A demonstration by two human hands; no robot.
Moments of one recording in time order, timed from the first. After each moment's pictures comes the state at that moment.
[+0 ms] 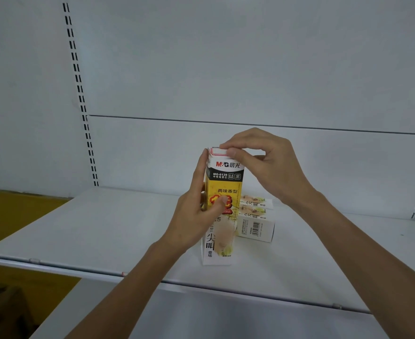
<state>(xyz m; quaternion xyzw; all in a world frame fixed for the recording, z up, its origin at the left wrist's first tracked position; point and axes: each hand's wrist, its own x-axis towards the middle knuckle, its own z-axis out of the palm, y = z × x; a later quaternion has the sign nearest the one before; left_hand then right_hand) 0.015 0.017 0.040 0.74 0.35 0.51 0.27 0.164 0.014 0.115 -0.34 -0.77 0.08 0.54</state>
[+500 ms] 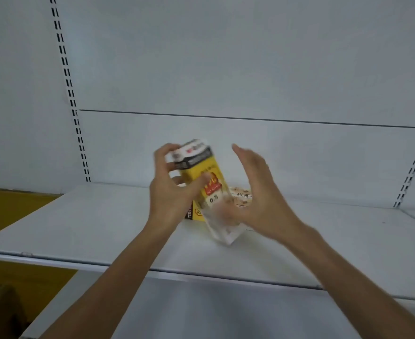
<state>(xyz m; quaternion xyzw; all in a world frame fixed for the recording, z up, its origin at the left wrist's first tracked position) 0.009 0.015 0.055 0.59 0.36 0.66 0.30 0.175 -0.012 0.056 -0.49 -0.77 0.07 0.41</state>
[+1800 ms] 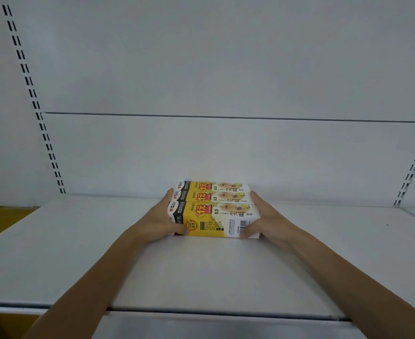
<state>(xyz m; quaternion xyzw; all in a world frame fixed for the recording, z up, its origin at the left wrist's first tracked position) -0.015 0.115 0.002 0.69 0.50 0.29 0.44 0.231 0.061 0.003 -0.57 -0.56 0.47 0.37</state>
